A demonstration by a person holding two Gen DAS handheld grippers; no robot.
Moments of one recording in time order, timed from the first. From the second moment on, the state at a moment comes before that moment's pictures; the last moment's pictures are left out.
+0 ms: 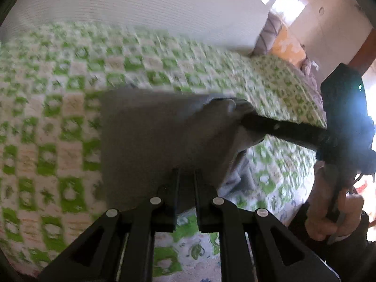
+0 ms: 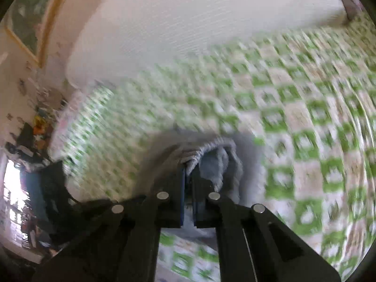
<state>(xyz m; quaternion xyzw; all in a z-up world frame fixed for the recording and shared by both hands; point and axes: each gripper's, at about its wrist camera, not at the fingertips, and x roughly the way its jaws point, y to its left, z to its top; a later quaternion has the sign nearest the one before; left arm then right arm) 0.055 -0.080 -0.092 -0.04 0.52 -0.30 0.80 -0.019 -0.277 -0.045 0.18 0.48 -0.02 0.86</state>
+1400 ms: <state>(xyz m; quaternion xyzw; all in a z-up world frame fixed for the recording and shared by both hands) 0.102 -0.039 -0.083 -0.06 0.51 -0.24 0.82 -0.024 -0.281 -0.049 0.19 0.45 -0.09 0.87</state>
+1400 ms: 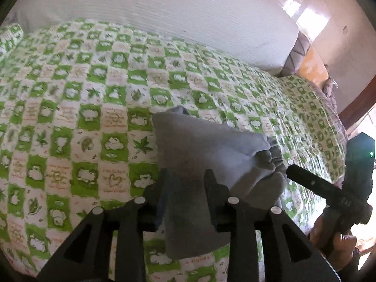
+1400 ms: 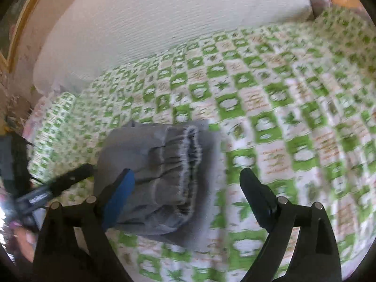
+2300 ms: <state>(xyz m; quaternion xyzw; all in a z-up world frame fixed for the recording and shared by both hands) 0.118 -0.036 -0.044 -0.05 0.44 -0.23 0.87 0.023 -0.250 -0.037 0.16 0.42 -0.02 0.89</state>
